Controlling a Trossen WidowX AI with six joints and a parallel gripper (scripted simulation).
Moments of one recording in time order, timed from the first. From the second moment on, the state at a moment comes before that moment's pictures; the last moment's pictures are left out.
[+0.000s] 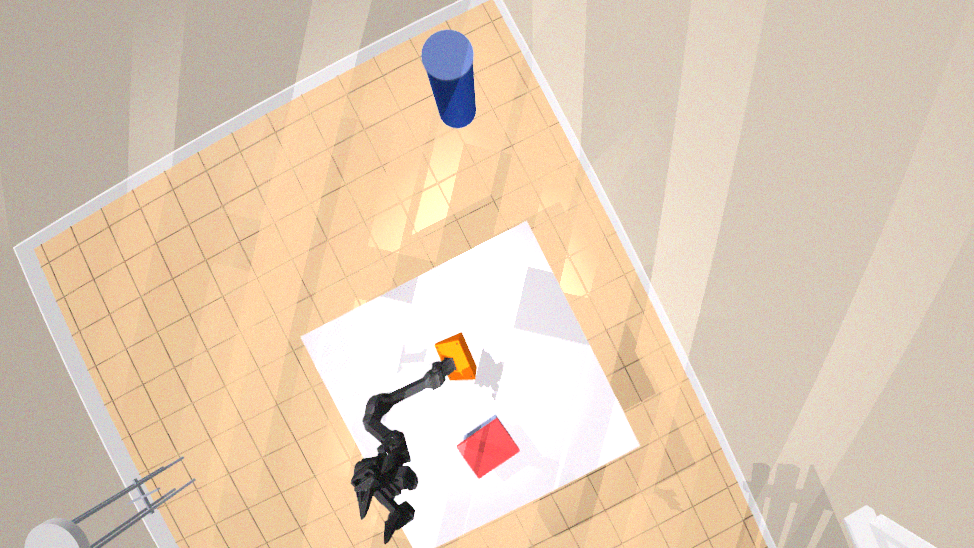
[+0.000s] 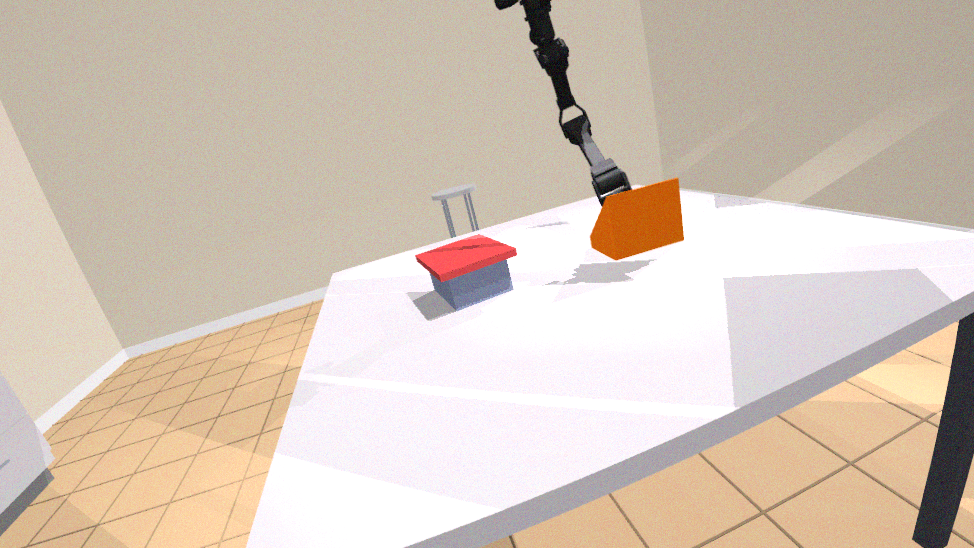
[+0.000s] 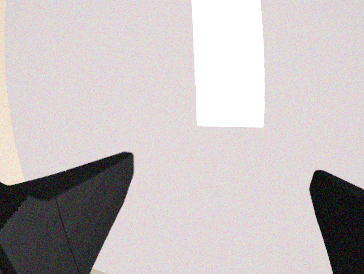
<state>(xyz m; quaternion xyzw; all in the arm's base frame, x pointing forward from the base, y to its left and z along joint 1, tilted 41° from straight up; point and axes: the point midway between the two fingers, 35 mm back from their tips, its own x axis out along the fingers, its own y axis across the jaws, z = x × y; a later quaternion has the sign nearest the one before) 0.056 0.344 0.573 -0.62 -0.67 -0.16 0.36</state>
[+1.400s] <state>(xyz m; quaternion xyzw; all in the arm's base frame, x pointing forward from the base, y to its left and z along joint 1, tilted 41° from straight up) 0.275 0.278 0.255 -0.13 0.12 0.25 0.95</state>
